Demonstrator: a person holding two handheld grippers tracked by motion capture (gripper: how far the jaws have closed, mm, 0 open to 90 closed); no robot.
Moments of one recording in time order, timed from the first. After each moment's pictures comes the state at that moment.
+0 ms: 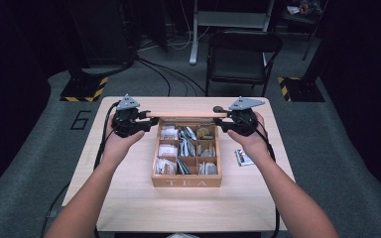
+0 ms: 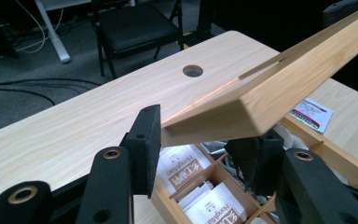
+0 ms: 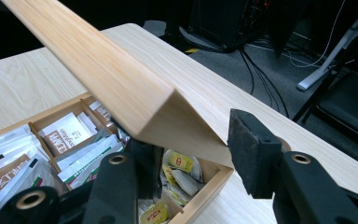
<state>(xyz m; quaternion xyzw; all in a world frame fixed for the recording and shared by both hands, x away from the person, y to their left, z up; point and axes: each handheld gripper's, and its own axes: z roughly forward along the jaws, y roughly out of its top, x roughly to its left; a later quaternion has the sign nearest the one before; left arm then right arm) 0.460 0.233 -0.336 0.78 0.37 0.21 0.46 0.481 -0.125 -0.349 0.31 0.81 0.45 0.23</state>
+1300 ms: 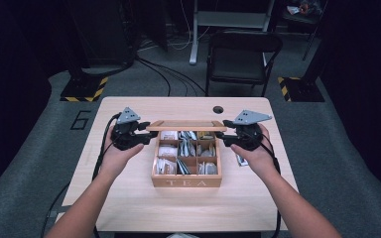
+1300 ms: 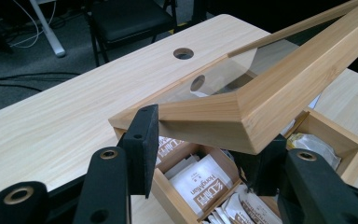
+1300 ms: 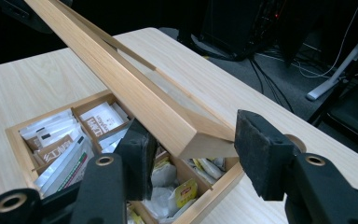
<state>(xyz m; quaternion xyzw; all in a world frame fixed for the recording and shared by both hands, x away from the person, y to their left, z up) 0.434 0.234 -0.355 0.79 0.36 0.20 0.45 0.438 -0.131 -0.351 0.28 0.80 0.47 0.23</state>
